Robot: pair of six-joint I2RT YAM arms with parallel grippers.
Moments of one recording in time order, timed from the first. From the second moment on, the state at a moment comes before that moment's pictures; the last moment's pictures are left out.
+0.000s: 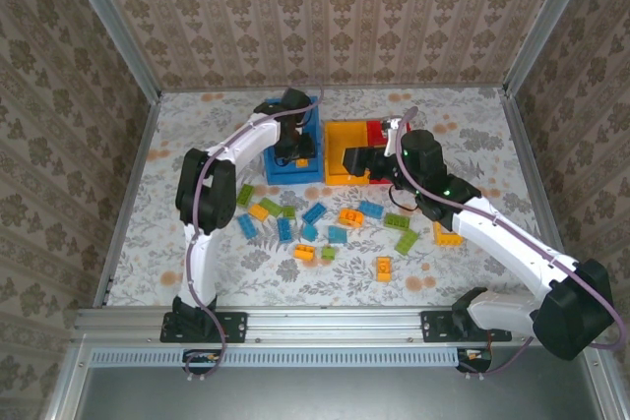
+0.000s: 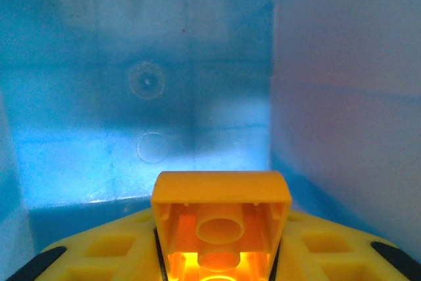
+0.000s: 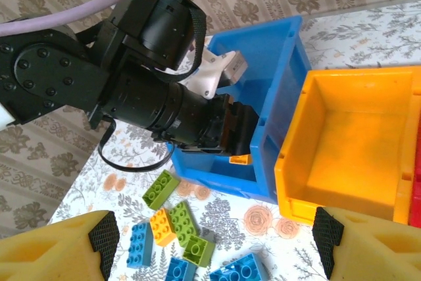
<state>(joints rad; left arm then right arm) -0.52 2.17 1.82 -0.88 0.08 -0.54 0.52 1.20 0.92 -0.09 -0.12 0.51</state>
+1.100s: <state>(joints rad) -0.69 1.30 1.21 -0.74 0.10 -0.44 0.59 1.27 0.98 -0.63 0.06 0.62</state>
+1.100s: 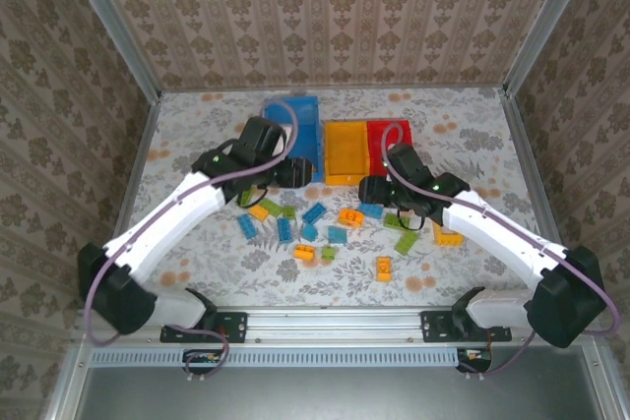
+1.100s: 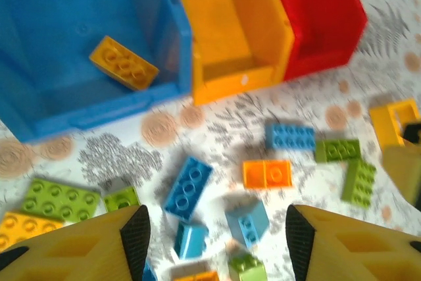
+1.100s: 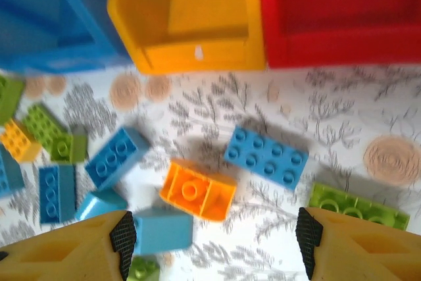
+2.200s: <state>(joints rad) -0.70 1.10 1.00 -0.62 0.16 -0.41 0.53 1.63 1.06 -0.65 0.04 1.90</state>
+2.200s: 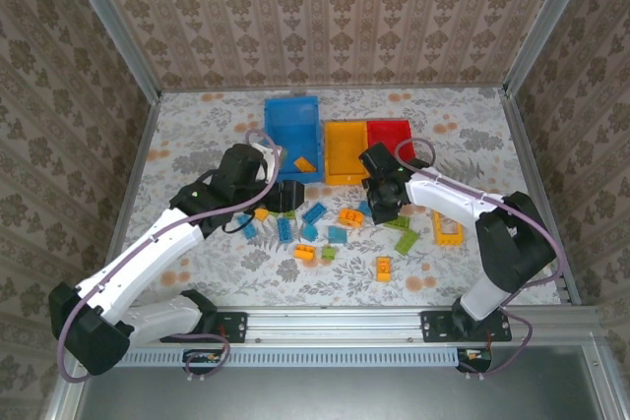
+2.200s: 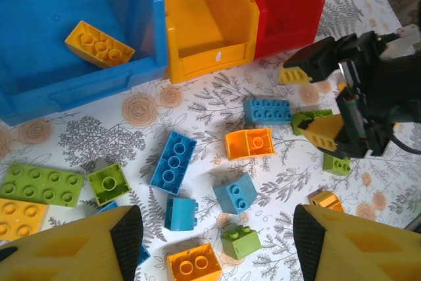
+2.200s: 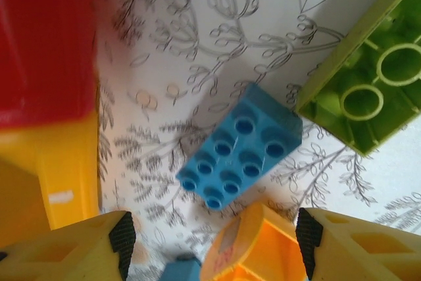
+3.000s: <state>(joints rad) -0.71 1.09 1.00 -0.62 0.16 -0.41 0.47 1.75 1.00 -0.48 -0.08 2.07</state>
